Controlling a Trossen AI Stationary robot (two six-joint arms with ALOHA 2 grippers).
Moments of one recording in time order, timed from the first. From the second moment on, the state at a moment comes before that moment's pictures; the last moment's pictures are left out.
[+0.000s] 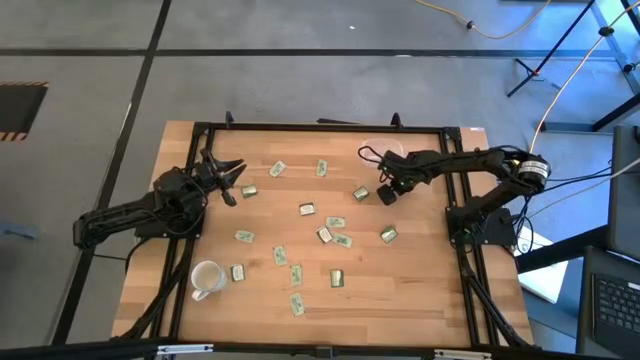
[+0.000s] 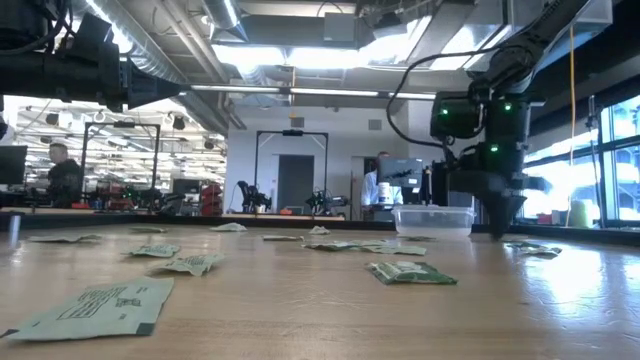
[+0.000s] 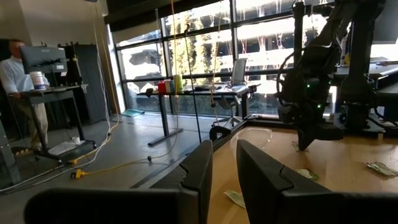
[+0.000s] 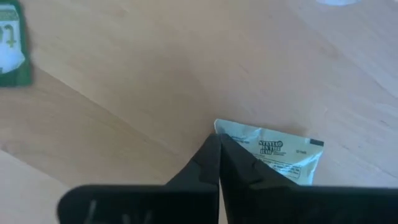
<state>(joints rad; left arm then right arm) 0.34 0.00 0.01 0.13 -0.23 0.09 -0.46 1.51 0.70 -0.63 0.14 0.49</state>
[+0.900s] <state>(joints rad) 0.34 0.00 0.01 0.13 -0.23 0.09 -0.55 1.54 1.05 -0.64 0.24 0.25</state>
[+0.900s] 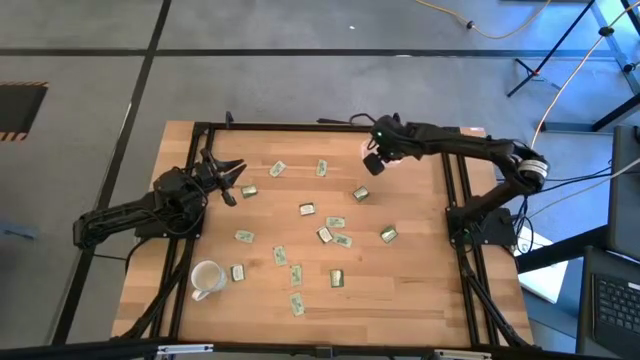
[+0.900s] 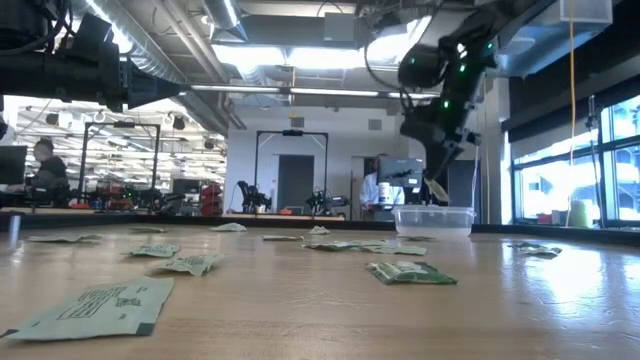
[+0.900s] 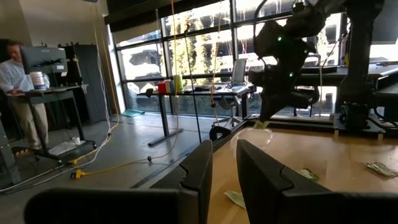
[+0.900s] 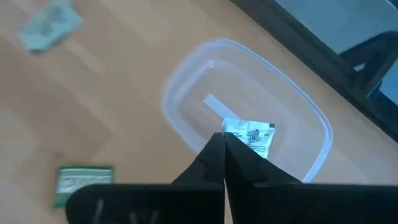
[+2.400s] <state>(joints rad) 0.34 0.00 0.01 0.13 -0.23 0.09 0.00 1.46 0.94 -0.91 0.10 0.56</state>
